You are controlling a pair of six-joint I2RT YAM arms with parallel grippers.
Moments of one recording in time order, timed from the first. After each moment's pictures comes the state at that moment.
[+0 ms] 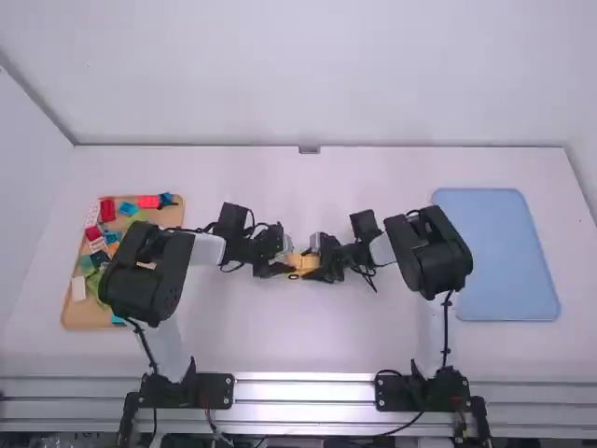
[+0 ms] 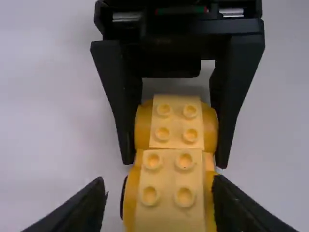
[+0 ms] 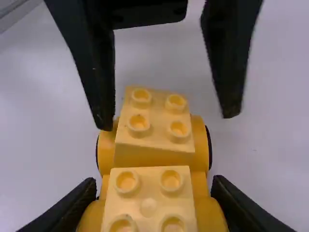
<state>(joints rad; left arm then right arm) -0.20 1.89 0.79 0.02 0.92 0.99 0.33 2.19 0.87 0.24 -1.13 -0.95</state>
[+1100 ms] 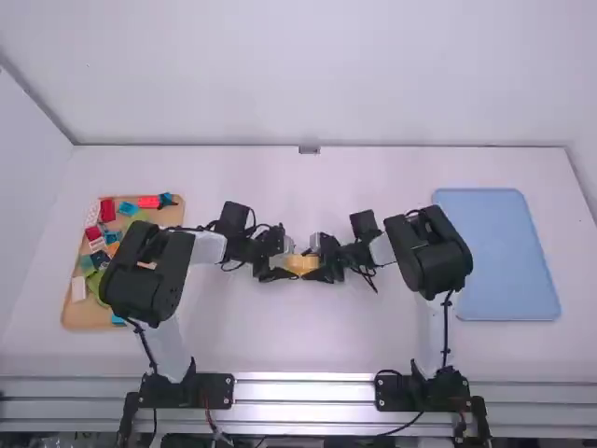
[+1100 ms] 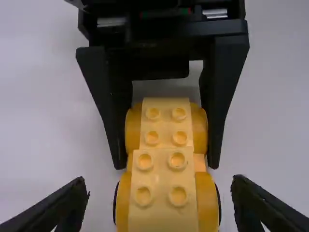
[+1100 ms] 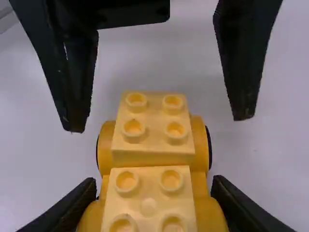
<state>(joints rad) -0.20 1.89 0.82 -0.03 0.94 1.06 0.33 2.19 0.87 0.24 -1.13 -0.95</state>
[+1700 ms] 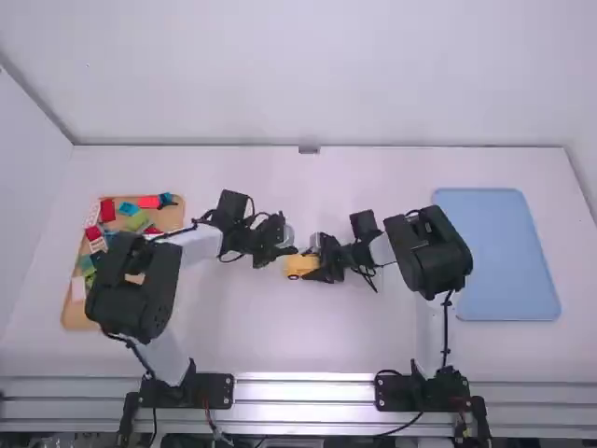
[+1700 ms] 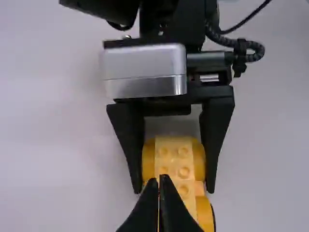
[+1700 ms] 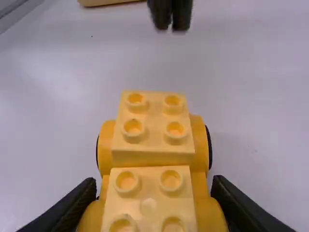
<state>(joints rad) -0.21 1.79 0.88 -0.16 0.94 1.02 0.33 2.19 0.87 0.24 -1.13 -0.95</state>
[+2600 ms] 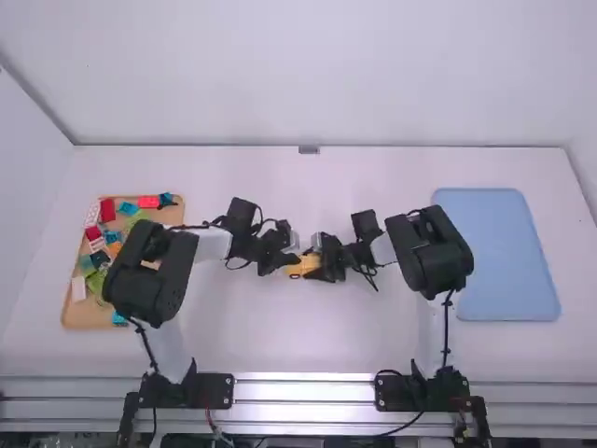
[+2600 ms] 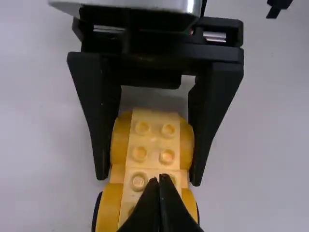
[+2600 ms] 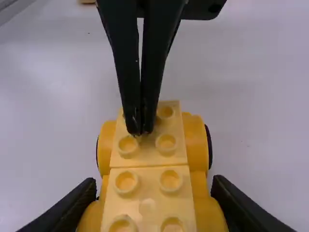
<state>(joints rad) -0.24 1.90 0.87 -0.12 0.92 0.94 0.32 2.19 0.87 0.24 -1.13 -0.96</state>
